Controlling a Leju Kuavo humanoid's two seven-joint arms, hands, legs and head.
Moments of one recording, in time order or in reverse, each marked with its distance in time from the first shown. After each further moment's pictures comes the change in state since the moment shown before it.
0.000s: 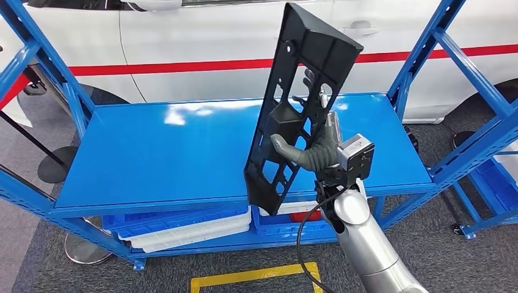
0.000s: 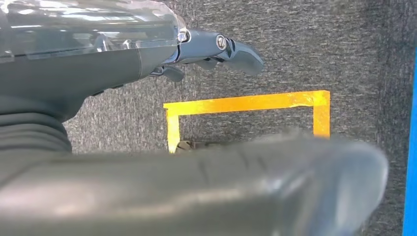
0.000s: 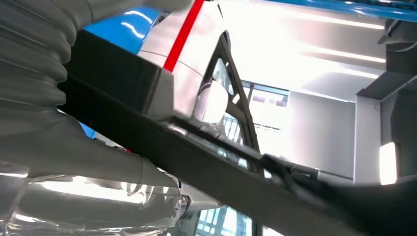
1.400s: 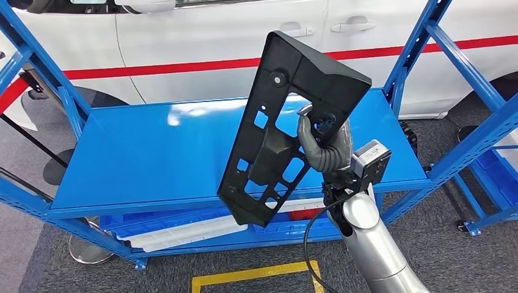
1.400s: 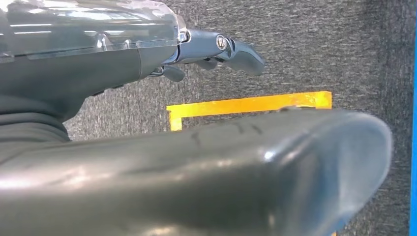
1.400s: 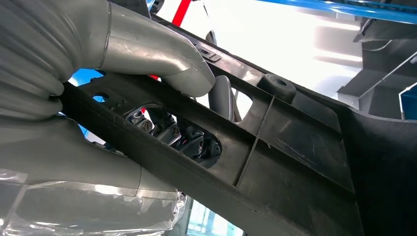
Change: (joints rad) left arm -0.002 0.001 -0.001 0.000 -0.008 0.018 -0.001; right arm 0.029 -0.021 -0.024 -0.068 -0.019 0.037 -0.017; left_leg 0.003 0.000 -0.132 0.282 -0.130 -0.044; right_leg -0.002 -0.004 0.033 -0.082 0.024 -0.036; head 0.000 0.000
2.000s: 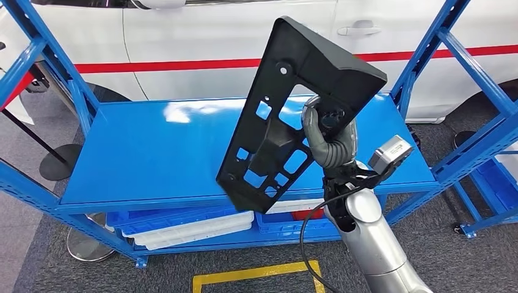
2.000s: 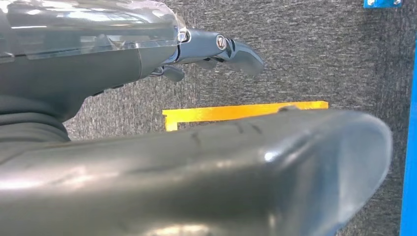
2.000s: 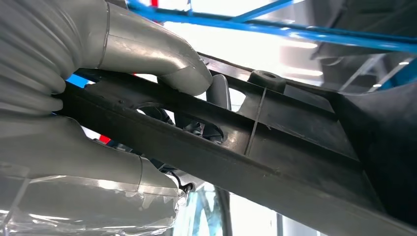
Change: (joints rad) left arm 0.000 0.004 0.006 0.000 0.015 -0.009 -0.014; right arm -0.030 0.010 -0.001 -0.018 -0.190 0.045 -0.067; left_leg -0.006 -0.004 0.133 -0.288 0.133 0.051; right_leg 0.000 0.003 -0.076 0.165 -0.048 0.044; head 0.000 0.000
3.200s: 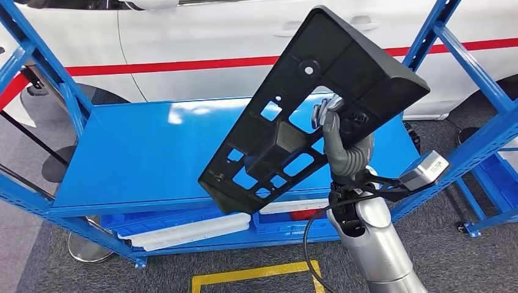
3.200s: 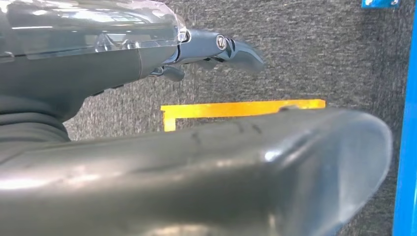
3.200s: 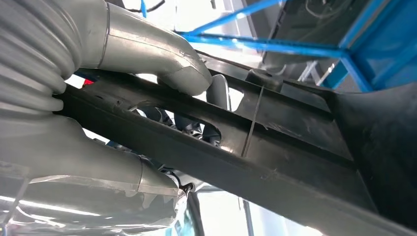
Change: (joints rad) left arm -0.001 0.016 0.022 0.000 0.003 -0.029 -0.005; right arm 0.048 0.017 -0.043 -0.077 -0.097 0.114 -0.084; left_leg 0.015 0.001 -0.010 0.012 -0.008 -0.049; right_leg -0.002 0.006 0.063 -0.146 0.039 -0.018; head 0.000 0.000
